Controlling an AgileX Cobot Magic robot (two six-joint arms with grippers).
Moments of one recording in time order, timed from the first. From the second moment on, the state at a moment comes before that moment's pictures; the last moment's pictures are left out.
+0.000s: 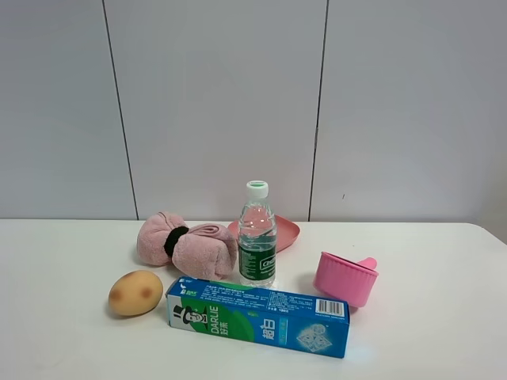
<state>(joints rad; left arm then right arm) 0.01 -0.01 -0.51 0.08 1.06 -0.02 -0.19 0.20 -0.67 -0.06 1.07 -0.03</state>
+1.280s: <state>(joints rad) 0.01 -0.01 -0.51 0.08 1.06 -0.02 -0.11 0.00 -0.51 0.11 1.07 -0.13</state>
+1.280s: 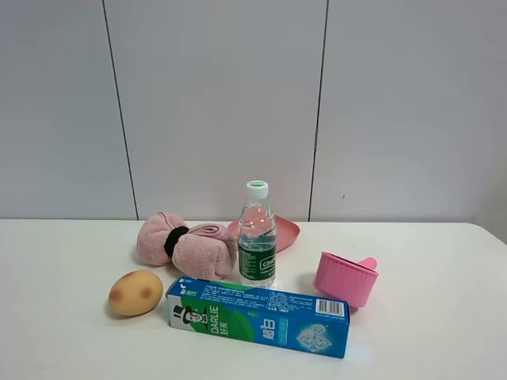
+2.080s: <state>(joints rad) 0.01 -0.01 -0.51 0.08 1.06 -0.02 -0.11 0.00 -0.51 0.07 1.07 -0.09</state>
